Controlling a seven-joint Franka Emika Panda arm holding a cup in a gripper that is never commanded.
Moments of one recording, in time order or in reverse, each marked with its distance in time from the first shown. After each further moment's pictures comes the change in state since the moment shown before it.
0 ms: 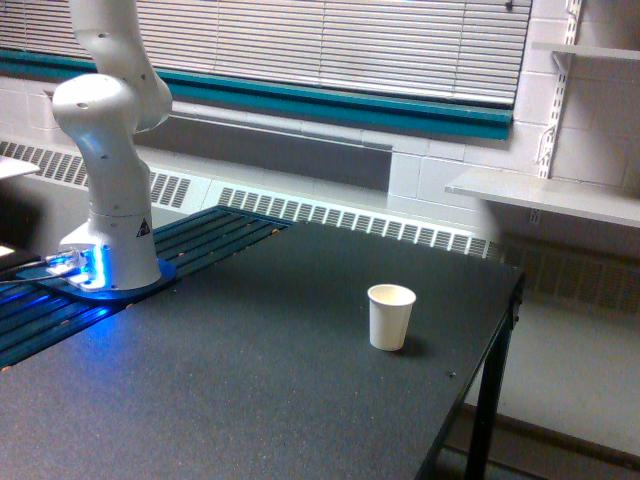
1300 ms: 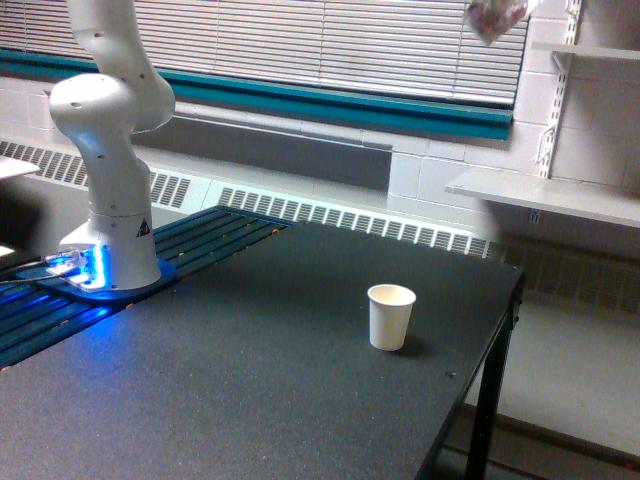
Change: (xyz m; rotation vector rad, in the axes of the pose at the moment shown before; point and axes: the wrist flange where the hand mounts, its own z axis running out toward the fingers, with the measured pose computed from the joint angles) arm -0.020 0.093 0.043 -0.112 0.000 0.003
